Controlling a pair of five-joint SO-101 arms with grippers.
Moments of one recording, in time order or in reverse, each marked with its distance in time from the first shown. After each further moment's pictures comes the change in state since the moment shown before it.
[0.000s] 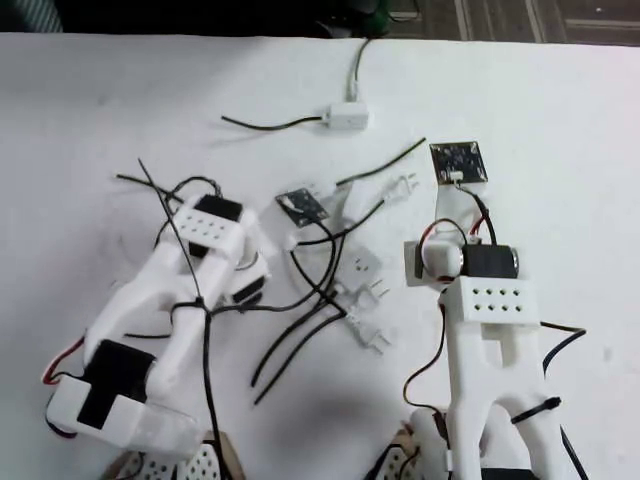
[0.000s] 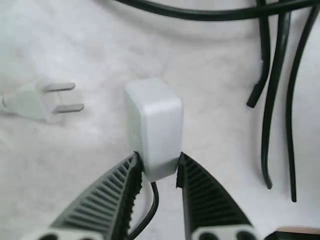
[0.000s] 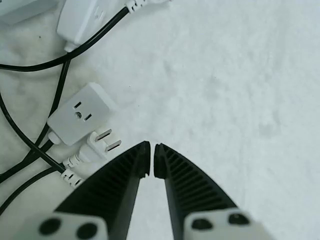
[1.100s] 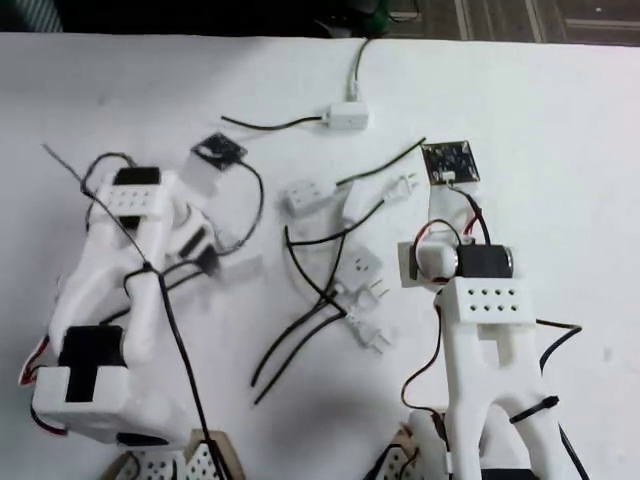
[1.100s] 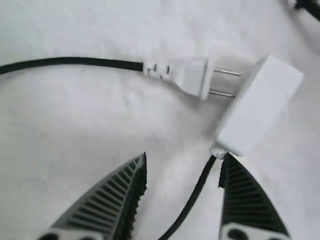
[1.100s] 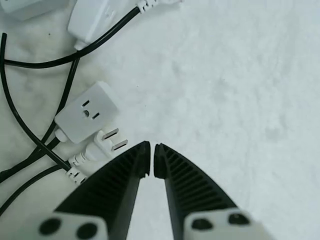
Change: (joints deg) left arm -20.0 2.0 -10.3 -4.6 -2.2; right arm -1.7 0.0 0.0 0.0 0.0
